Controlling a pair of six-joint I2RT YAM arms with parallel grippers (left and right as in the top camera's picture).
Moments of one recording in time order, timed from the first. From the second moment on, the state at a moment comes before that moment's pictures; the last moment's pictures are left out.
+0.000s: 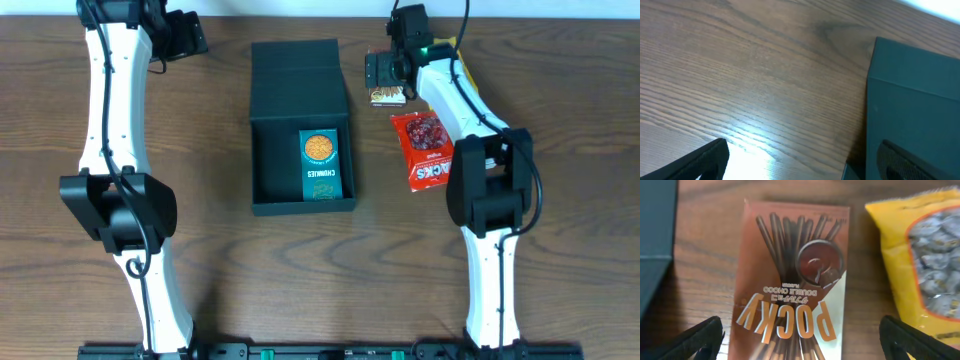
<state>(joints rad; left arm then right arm) 0.04 2.23 2.39 -1.28 -0.03 -0.27 0.22 2.45 2.05 -0.62 0.08 0.16</state>
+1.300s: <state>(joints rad) 0.04 2.23 2.39 -1.28 -0.03 -0.27 0.23 2.51 2.28 -0.90 0.02 0.14</state>
